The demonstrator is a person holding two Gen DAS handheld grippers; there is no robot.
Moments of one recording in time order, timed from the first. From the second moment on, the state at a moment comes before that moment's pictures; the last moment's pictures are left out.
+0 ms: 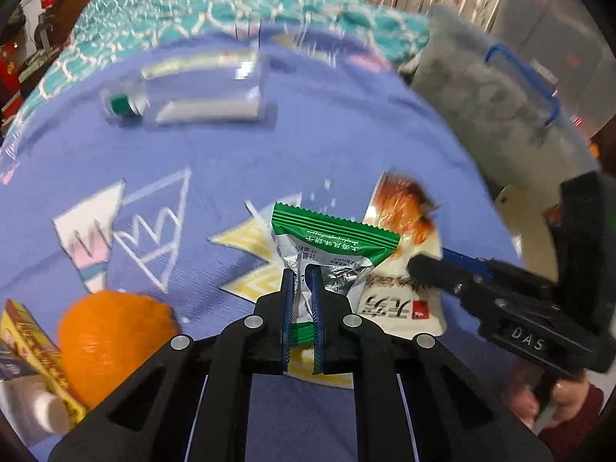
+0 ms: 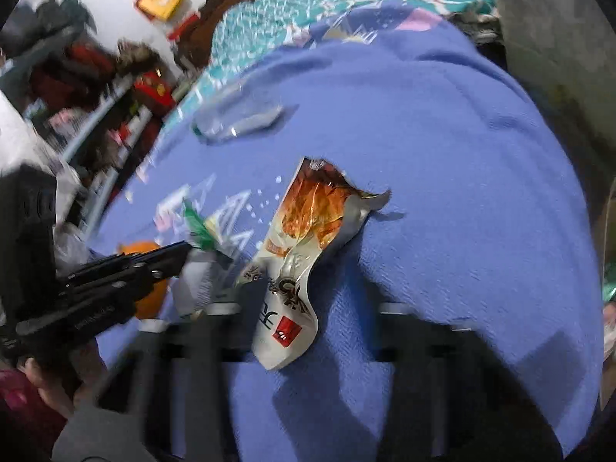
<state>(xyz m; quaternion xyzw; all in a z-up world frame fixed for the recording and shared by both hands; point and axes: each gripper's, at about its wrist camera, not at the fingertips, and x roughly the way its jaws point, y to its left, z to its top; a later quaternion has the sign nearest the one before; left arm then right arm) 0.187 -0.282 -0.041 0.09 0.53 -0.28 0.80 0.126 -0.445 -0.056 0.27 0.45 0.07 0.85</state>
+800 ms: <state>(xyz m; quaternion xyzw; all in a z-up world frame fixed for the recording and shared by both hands) 0.075 -0.537 -0.018 0.16 0.48 -0.48 0.72 -0.081 -0.647 -0.020 0.26 0.34 -0.21 0.88</state>
